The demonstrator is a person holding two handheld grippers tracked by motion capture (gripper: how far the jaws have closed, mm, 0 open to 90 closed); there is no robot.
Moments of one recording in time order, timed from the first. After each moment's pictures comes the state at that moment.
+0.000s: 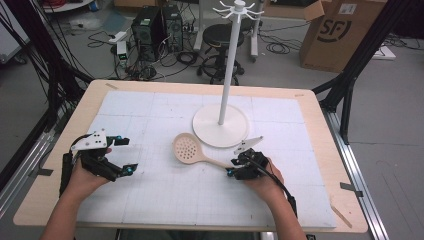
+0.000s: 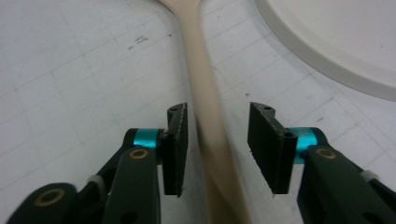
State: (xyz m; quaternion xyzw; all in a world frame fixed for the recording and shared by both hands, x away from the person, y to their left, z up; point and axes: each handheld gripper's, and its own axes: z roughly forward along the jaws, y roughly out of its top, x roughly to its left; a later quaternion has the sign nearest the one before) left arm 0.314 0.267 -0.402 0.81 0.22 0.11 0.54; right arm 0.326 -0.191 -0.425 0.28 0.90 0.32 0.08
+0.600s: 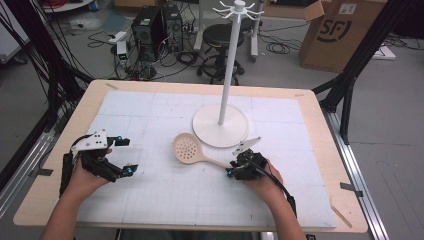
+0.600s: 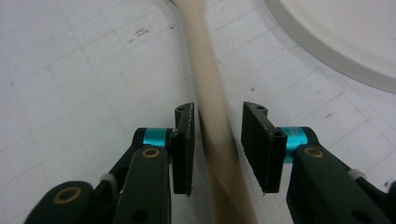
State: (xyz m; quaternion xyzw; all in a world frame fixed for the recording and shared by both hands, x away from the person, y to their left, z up) left arm 0.313 0.265 -0.402 0.81 0.22 0.11 0.53; right arm 0.325 -0.188 -0.428 0.28 0.91 0.31 0.08
